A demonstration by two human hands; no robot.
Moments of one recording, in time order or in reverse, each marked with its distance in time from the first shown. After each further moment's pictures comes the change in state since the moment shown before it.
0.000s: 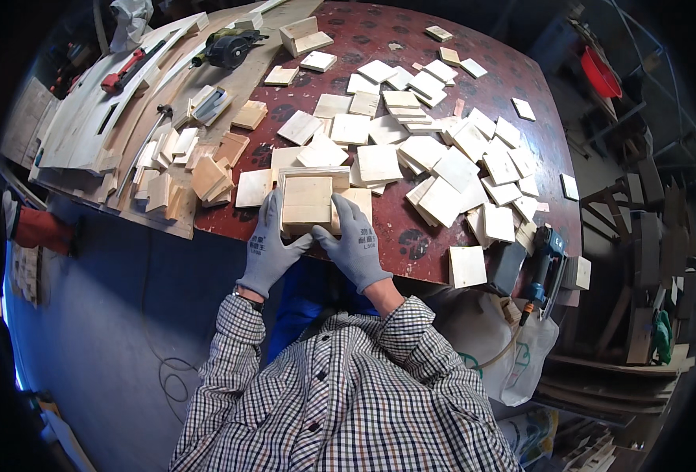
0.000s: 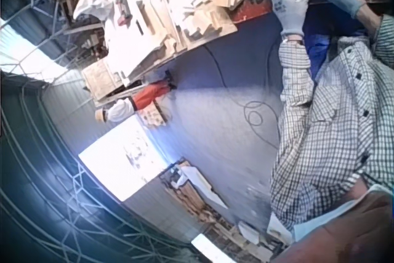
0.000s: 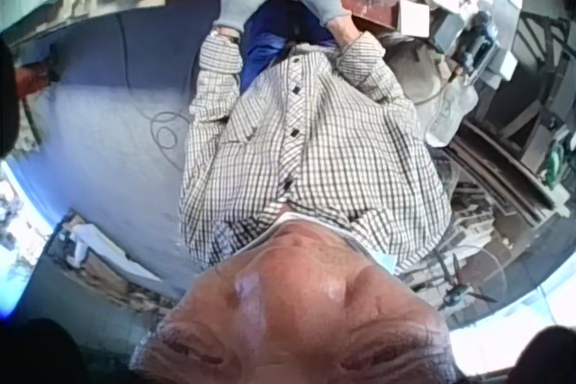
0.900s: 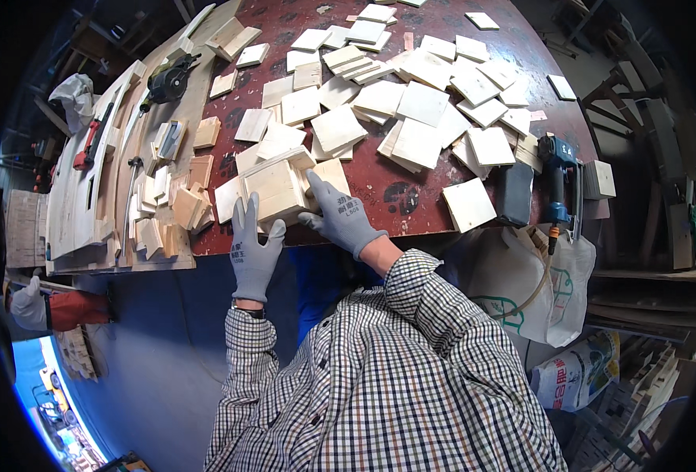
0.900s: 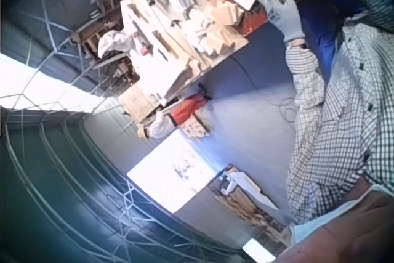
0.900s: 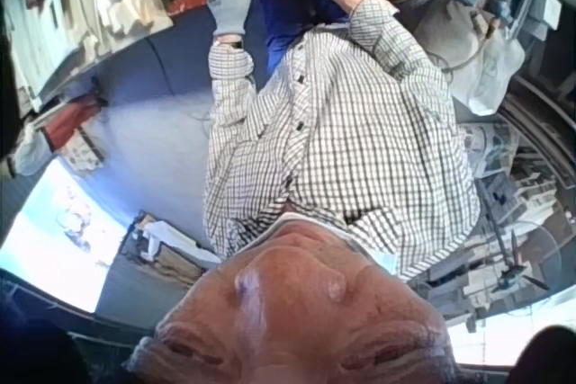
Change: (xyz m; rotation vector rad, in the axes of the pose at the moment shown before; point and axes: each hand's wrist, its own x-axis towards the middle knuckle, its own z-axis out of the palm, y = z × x) left_hand 0.004 0.013 -0.008 0.163 -0.064 -0.006; right_hand -0.007 0.035 0.014 0.087 -0.082 0.125
